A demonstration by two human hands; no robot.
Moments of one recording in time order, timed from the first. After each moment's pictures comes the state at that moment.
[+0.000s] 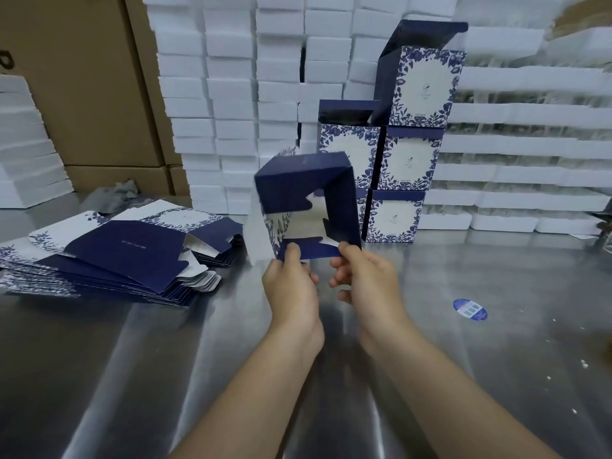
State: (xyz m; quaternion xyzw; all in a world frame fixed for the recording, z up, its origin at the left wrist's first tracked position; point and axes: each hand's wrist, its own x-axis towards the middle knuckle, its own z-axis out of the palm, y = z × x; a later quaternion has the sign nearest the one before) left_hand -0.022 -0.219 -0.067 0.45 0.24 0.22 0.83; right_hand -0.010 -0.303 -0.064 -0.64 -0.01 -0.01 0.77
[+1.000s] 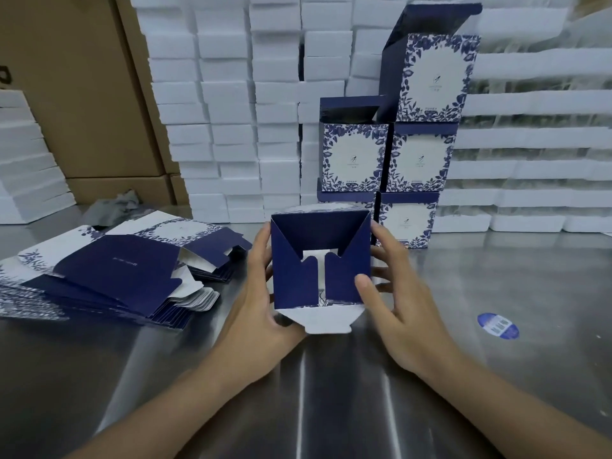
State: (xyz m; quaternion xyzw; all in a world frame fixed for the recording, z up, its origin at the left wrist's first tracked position) left_hand -0.037 -0.137 -0.102 0.80 -0.16 0.27 0.52; right_hand 0.026 -0.359 -0.104 -0.75 -0.34 -0.21 0.52
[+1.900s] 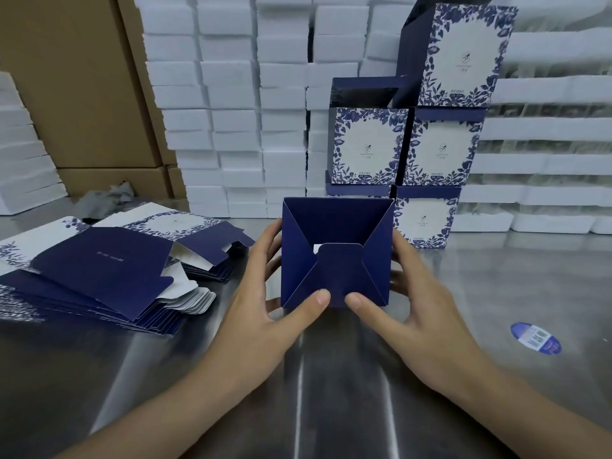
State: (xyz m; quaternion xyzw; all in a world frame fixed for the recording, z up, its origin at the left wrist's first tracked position) left_hand -0.029 -0.133 -0.104 0.77 -0.14 0.26 0.57; right_hand 0.038 -0.353 -0.109 -0.78 -0.34 -0.17 0.50
